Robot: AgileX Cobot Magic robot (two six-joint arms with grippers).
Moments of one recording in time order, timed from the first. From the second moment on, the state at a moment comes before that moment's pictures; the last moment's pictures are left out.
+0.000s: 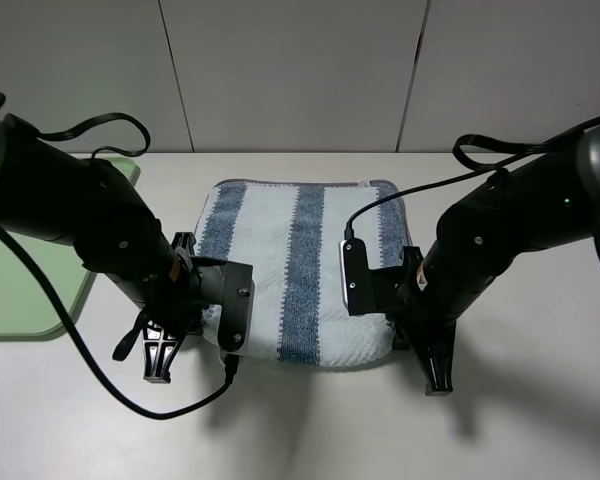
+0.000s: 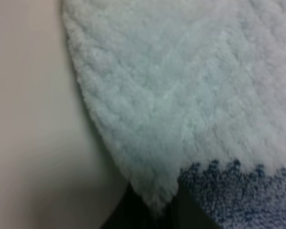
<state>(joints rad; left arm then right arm) -0.72 1.81 -0.76 0.25 0.29 0.69 0.65 1.80 -0.72 -0.04 0.43 -0.91</state>
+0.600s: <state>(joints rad) -0.73 1.65 -0.76 0.19 0.41 0.66 0.65 1.66 -0.71 -0.02 0.58 -0.91</state>
